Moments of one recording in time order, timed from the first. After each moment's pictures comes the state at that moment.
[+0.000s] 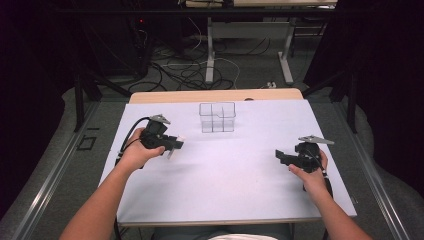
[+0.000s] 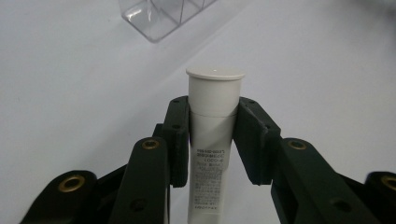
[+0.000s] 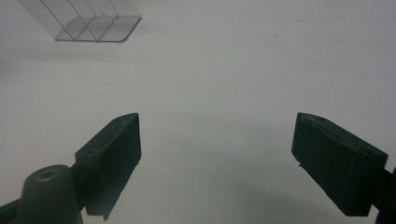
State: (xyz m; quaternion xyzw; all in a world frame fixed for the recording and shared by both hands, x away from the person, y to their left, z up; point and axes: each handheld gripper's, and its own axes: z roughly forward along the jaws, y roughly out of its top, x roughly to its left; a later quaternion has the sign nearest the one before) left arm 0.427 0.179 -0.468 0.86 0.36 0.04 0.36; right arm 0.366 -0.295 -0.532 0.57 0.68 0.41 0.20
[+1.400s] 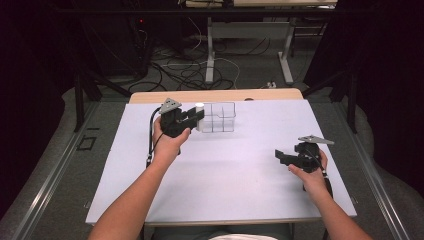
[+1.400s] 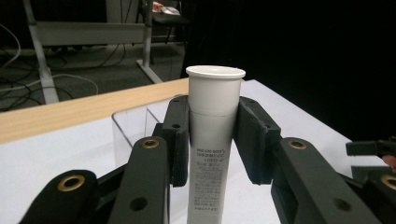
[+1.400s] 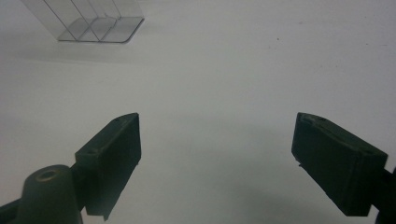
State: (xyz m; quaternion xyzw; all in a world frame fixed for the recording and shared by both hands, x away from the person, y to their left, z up) left arm 0.429 0.112 -0.441 0.71 0.39 0.17 0.56; right arm 0.366 -0.294 -0.531 0.56 0.68 0.42 0.20
